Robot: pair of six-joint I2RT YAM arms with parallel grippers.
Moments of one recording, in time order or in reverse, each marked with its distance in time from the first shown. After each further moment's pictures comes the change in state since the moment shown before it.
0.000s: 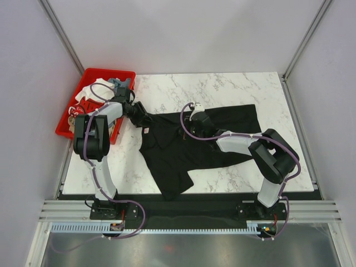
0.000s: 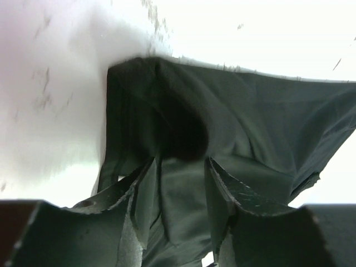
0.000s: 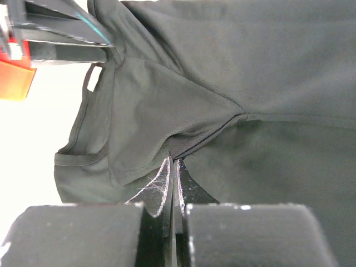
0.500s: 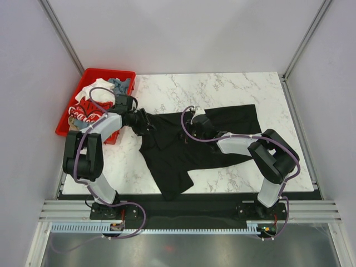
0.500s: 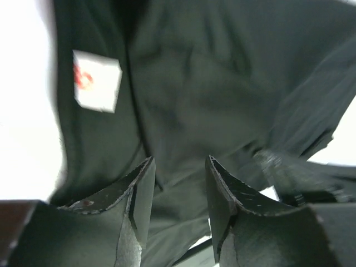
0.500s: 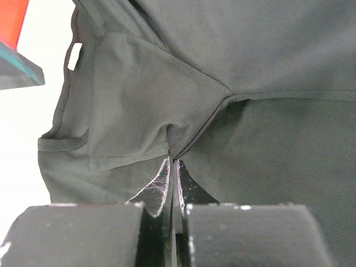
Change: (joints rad) left arm -0.061 -0.309 -0.240 0.008 -0.021 0.010; right arm 0.000 -0.001 -0.040 -0.027 -0.013 0.019
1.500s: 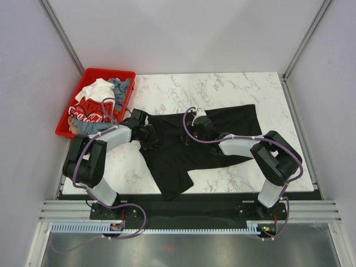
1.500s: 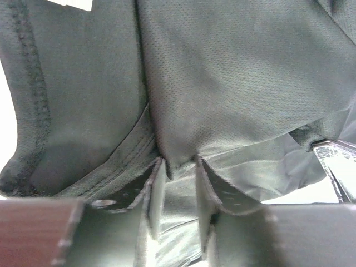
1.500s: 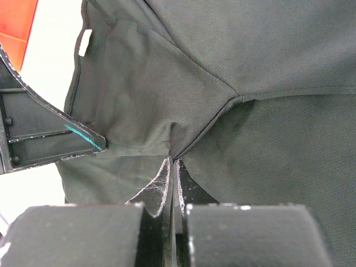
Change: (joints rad) left arm -0.190 -0.068 -0.235 0.084 -0.133 -0.082; right arm 0.000 -0.032 -0.037 0.004 -0.051 0.032
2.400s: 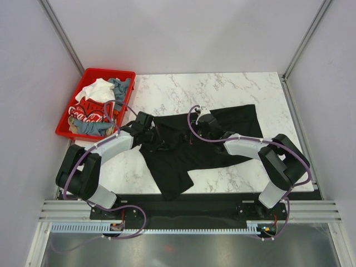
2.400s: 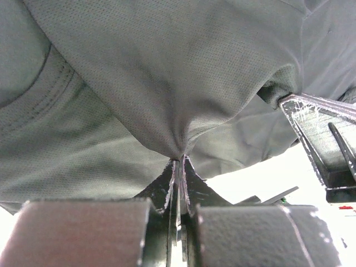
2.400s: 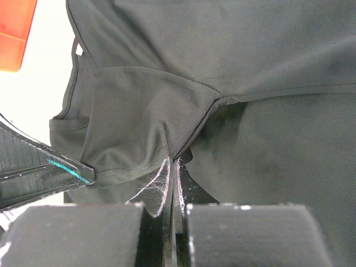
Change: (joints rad) left arm -0.128 -0.135 -0.042 0.021 0.000 -0.150; right arm -0.034 -0.075 -0.017 -0.068 -0.014 -0.027
